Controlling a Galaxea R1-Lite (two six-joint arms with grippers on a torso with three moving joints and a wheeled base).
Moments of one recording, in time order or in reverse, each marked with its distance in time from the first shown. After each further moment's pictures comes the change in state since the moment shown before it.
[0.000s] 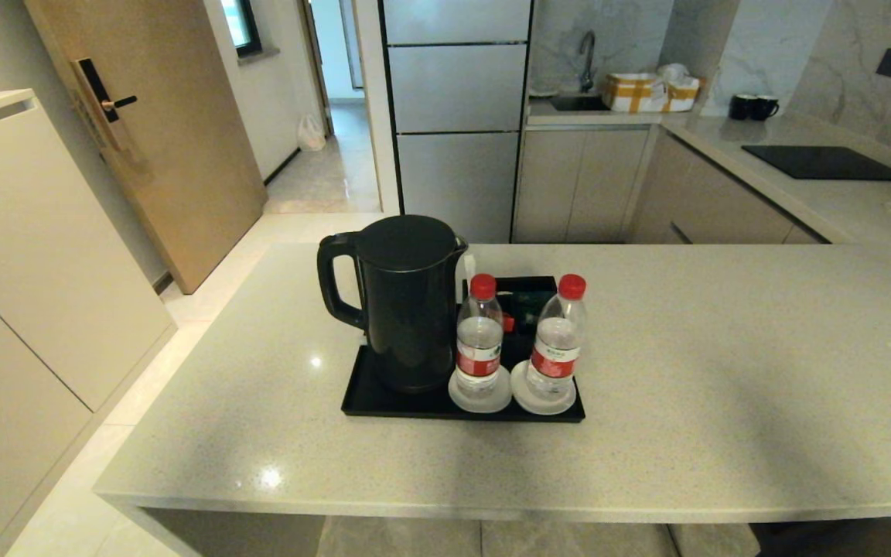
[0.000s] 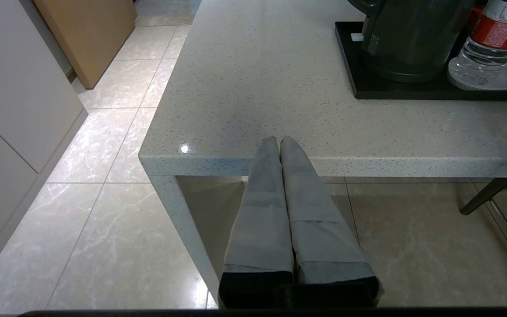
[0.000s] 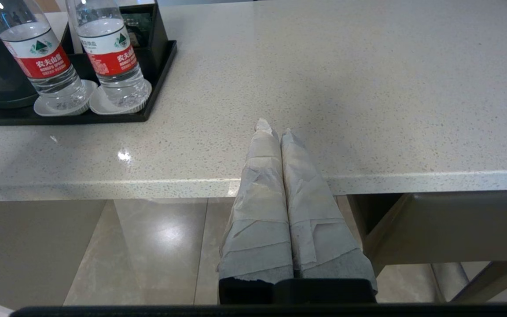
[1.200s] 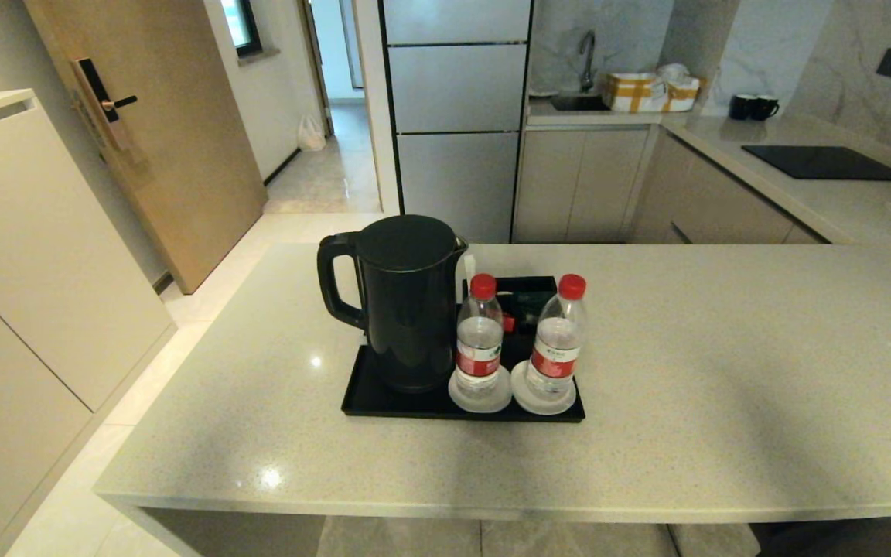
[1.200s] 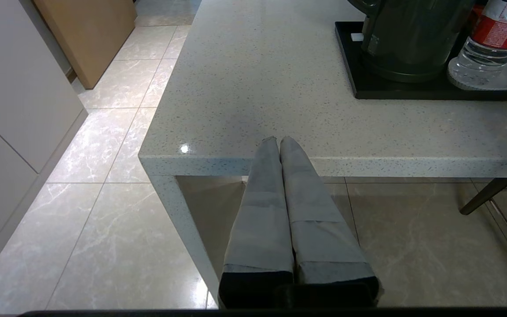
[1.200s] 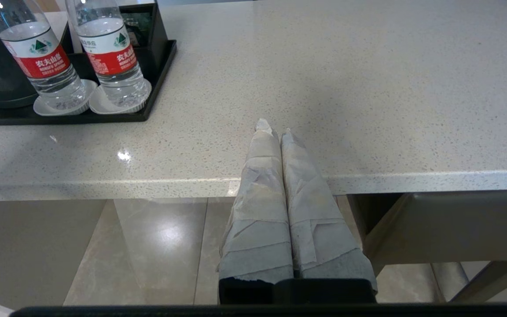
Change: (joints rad) left arm 0.000 0.000 0.000 0.000 0.000 0.000; right arm 0.000 0.000 0.001 0.000 0.000 0.000
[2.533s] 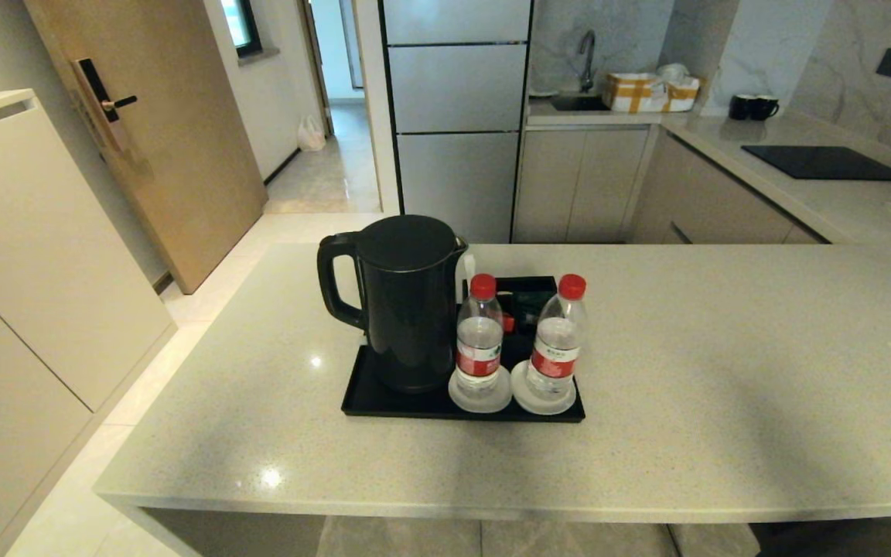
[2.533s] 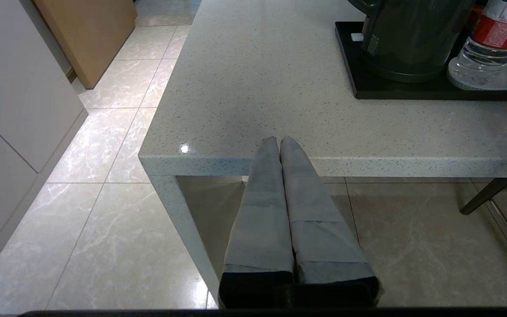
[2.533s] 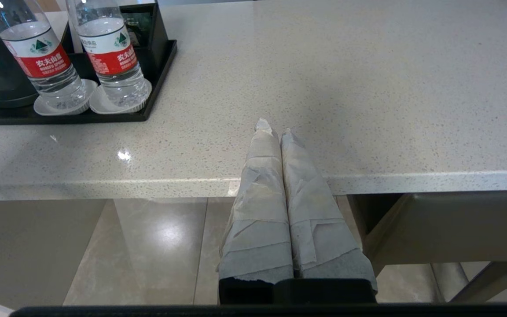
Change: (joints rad) left arm 0.000 0.000 0.000 0.000 0.000 0.000; right arm 0.000 0.000 0.000 0.000 0.002 -0.001
